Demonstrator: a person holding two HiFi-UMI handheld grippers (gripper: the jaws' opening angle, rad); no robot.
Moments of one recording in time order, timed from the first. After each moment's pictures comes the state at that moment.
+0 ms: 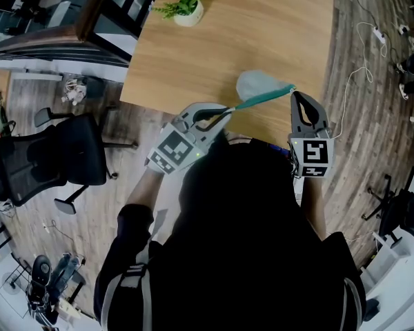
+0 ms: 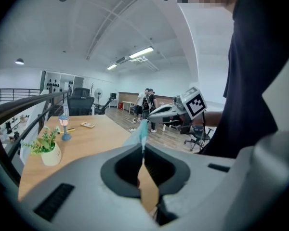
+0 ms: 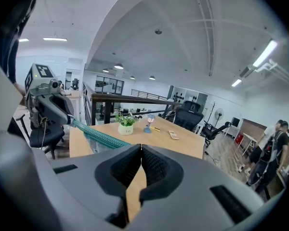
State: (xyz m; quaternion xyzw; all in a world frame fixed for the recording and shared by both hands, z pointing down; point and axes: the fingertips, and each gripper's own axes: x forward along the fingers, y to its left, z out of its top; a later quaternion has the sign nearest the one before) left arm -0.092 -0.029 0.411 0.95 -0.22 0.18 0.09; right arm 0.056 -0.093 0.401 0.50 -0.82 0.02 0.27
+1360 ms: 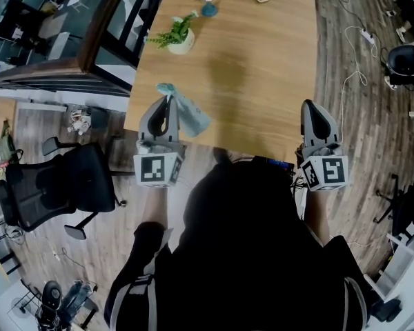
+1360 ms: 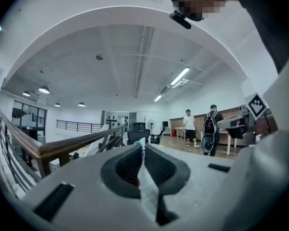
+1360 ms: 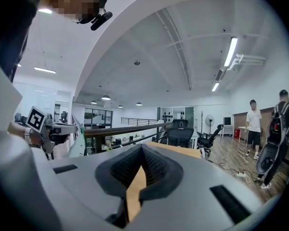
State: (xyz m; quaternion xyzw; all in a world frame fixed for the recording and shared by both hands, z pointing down) left arm -0.219 -0.103 0.339 0.82 -0.57 0.04 0.00; right arm 0.090 -0.089 0.319 0.56 -0.83 0.01 0.06
